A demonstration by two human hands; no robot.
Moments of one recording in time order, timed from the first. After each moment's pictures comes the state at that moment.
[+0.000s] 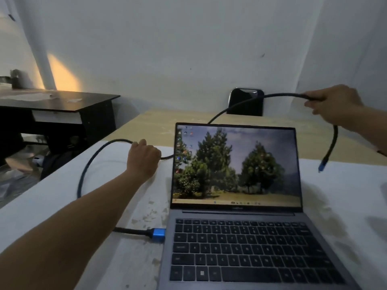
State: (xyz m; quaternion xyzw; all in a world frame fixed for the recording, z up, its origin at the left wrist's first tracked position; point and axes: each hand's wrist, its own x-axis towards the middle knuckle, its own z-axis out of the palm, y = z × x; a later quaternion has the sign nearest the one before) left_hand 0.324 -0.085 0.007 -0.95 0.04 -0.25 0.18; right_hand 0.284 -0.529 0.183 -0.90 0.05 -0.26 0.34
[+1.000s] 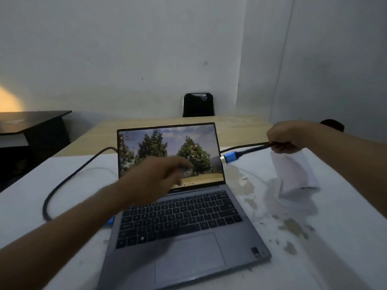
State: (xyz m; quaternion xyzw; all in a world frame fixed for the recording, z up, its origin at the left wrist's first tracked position) left_hand 0.128 -0.237 0.091 -0.87 0.40 -0.08 -0.26; right_hand 0.137 -0.581 0.163 -0.90 0.30 0.00 0.31
